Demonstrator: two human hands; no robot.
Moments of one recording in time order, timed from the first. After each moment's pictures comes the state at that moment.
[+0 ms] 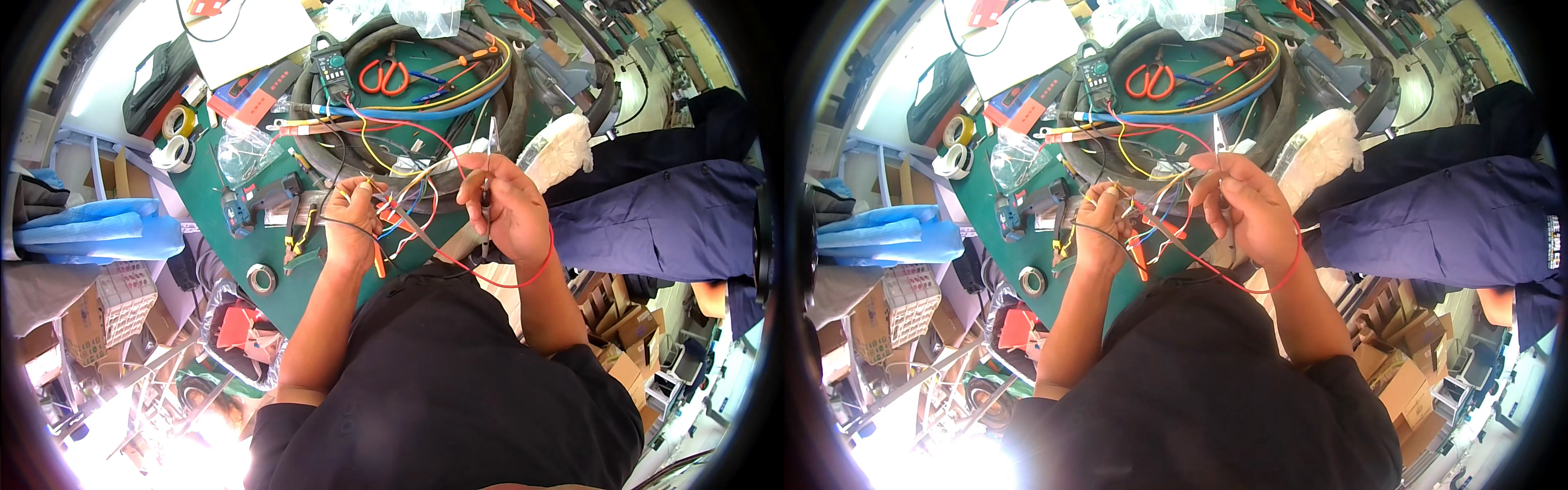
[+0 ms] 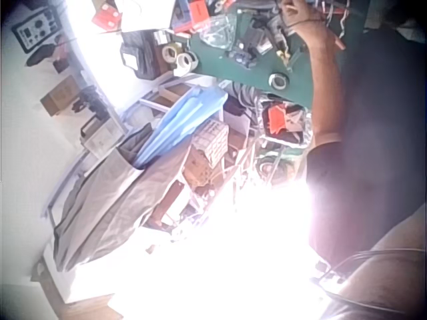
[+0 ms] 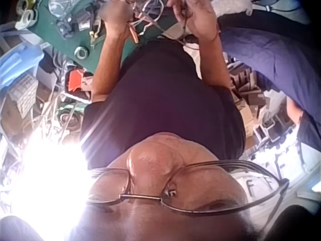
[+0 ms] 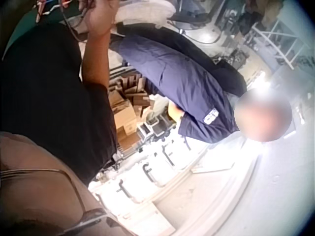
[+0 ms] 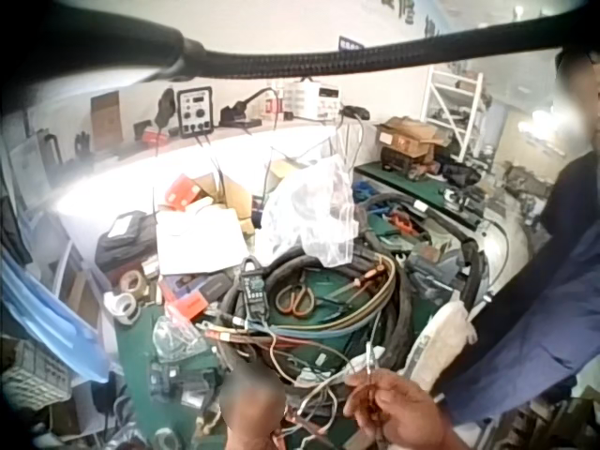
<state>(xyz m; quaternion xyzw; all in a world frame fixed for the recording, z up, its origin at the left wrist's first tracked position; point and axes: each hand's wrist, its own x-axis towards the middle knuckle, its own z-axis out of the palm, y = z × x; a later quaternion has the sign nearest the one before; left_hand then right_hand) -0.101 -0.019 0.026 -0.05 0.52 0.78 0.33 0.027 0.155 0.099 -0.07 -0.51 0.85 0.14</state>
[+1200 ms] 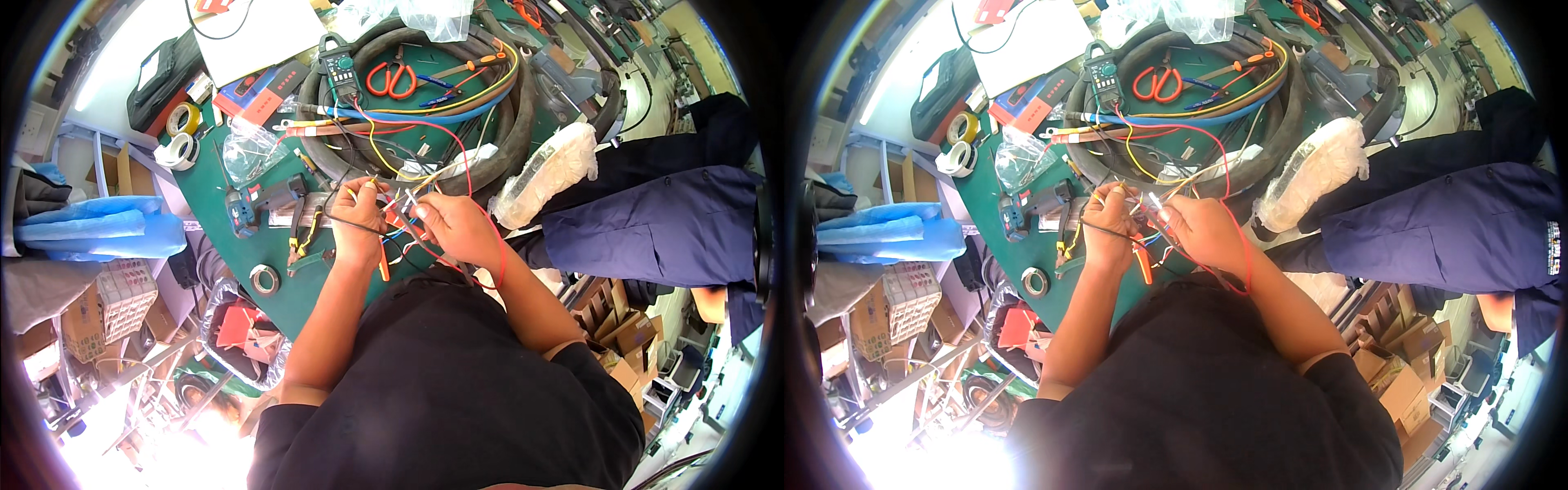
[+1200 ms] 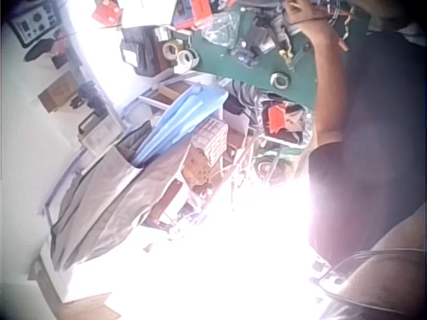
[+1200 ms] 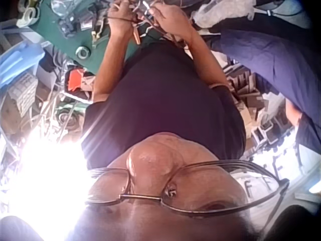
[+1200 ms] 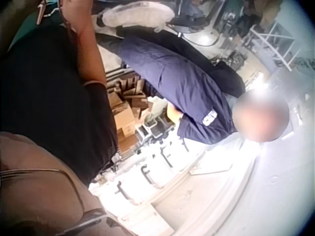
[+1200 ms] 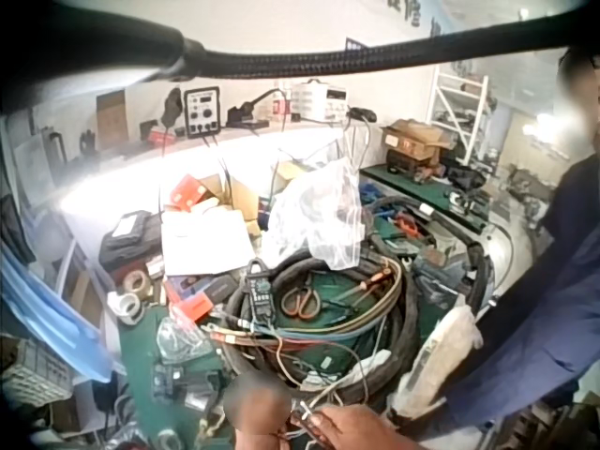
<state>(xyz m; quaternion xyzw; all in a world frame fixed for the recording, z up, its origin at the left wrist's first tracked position) -0.107 -0.012 0.012 -0.07 0.53 0.79 0.29 -0.003 0.123 0.055 -0.13 -0.84 0.52 -0.01</state>
